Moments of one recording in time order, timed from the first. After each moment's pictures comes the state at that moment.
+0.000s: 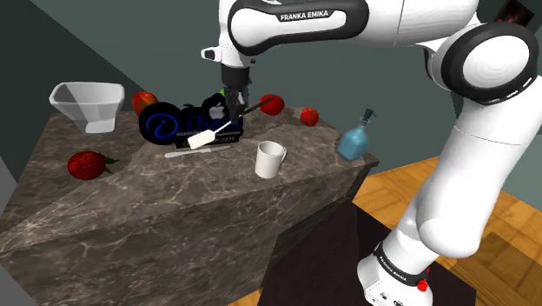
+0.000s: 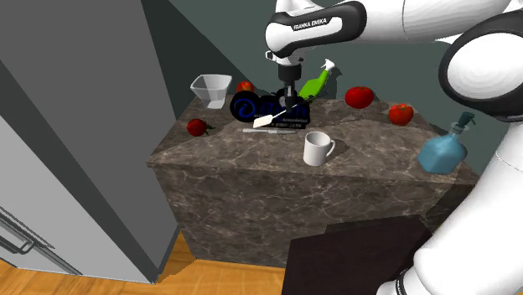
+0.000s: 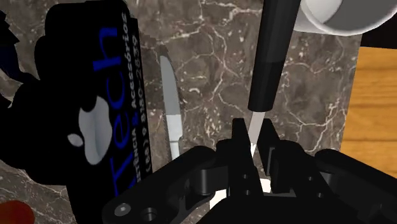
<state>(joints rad) 0.16 0.17 0.20 -1.68 -0.09 1.81 -0.90</state>
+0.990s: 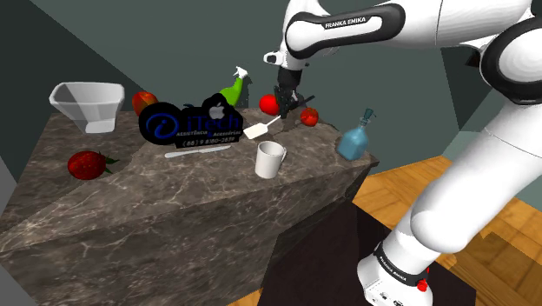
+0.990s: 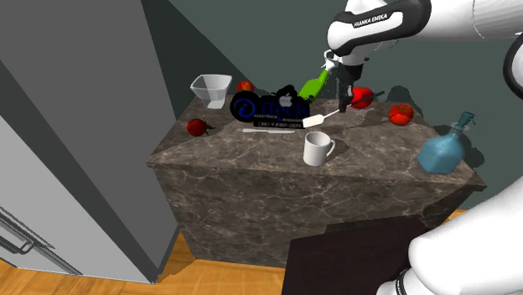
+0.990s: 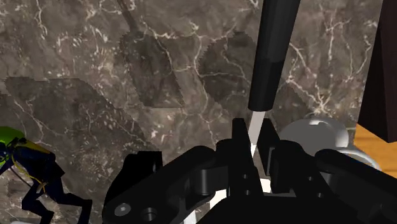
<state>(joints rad) -0.01 -0.06 0.04 -1.97 -0.06 1.88 -1.23</state>
